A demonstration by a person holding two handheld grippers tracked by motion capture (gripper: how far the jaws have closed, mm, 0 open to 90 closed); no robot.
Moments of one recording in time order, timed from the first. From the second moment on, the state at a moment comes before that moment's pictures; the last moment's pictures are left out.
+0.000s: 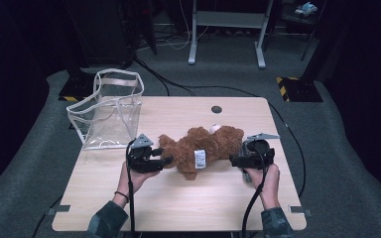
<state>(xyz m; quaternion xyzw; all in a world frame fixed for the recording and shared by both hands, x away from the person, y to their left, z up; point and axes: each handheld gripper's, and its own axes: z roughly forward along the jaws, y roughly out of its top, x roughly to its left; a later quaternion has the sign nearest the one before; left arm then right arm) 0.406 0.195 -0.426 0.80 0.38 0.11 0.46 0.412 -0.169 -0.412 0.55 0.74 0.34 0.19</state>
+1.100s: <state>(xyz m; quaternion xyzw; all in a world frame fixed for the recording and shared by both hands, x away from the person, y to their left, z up) 0.394 0.194 -0.425 0.81 0.35 0.07 0.47 0.463 -0.131 -0.395 0.55 0.72 0.37 0.20</state>
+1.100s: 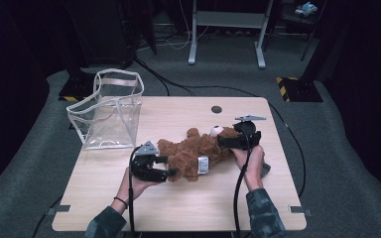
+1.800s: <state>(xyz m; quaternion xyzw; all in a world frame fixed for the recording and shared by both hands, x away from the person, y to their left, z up) 0.432 0.202 -0.428 0.80 0.41 0.12 0.43 0.439 -0.132 -0.445 0.50 0.78 0.32 0.18</state>
